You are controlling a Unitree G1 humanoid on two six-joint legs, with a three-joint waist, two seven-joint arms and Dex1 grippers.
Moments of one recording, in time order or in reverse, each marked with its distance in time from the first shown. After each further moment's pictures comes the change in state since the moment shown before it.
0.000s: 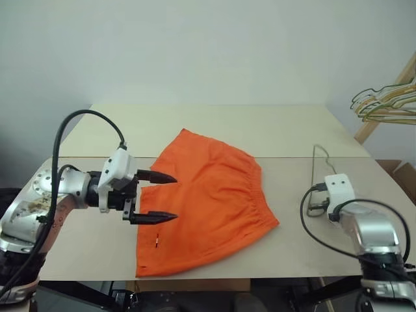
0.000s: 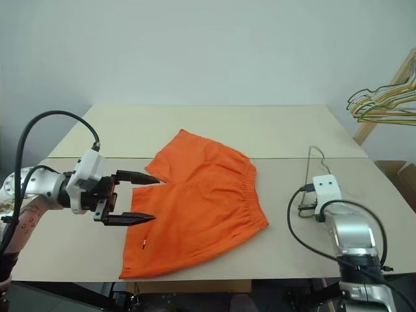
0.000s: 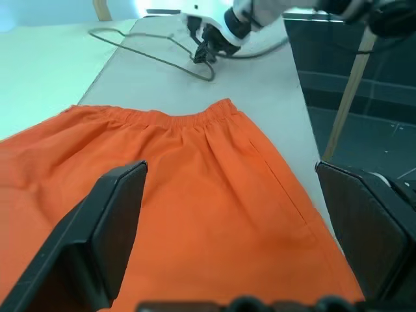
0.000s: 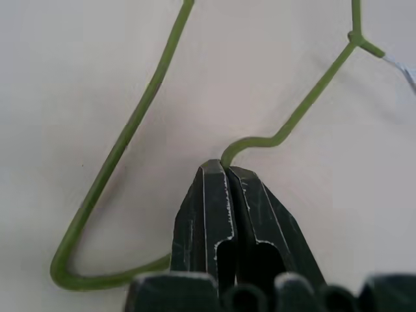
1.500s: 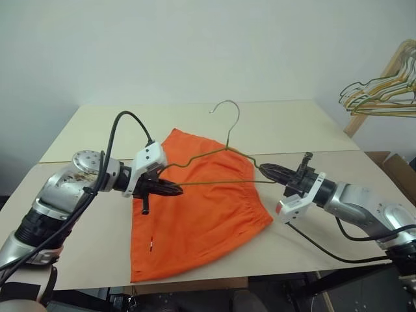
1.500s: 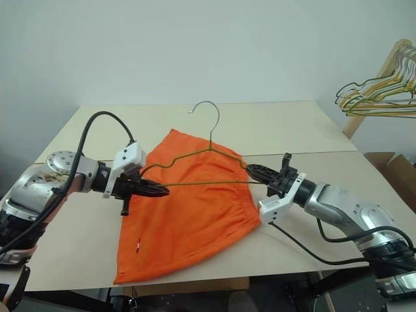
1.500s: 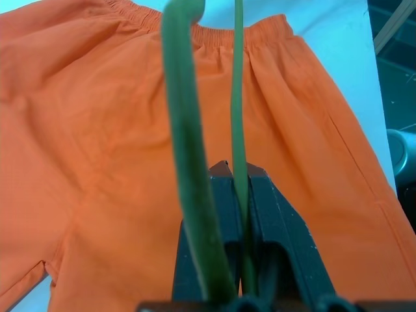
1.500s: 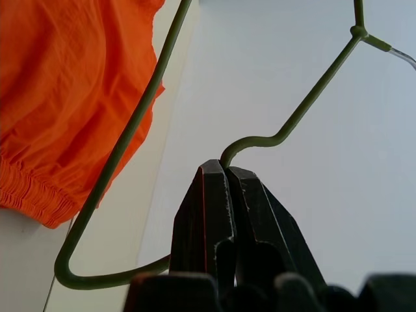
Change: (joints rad) left arm -0.258 -0.014 -0.295 0.140 0.226 0.265 0.057; right arm -0.116 -0.306 0.223 0.054 -0.706 -1.484 -0.023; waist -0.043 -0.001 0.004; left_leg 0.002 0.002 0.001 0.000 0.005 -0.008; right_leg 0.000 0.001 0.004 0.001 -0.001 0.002
